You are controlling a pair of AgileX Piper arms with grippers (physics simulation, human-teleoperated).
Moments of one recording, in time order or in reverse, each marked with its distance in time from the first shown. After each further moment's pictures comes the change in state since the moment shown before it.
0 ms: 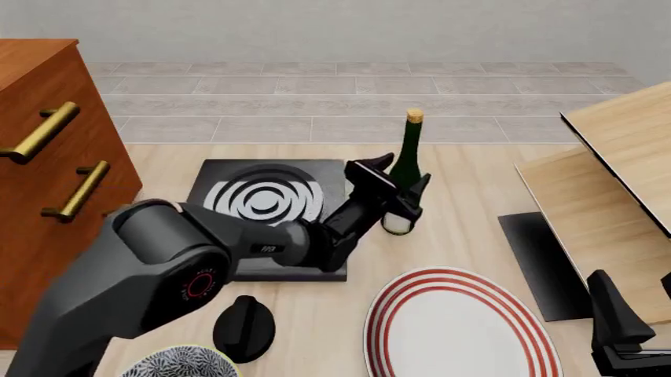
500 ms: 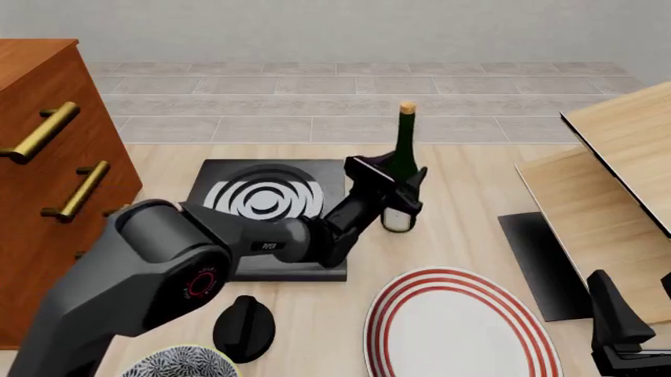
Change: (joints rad) left arm 0.008 0.011 -0.035 0.013 -0.022; right arm 0.000 0.000 0.000 0.000 0.000
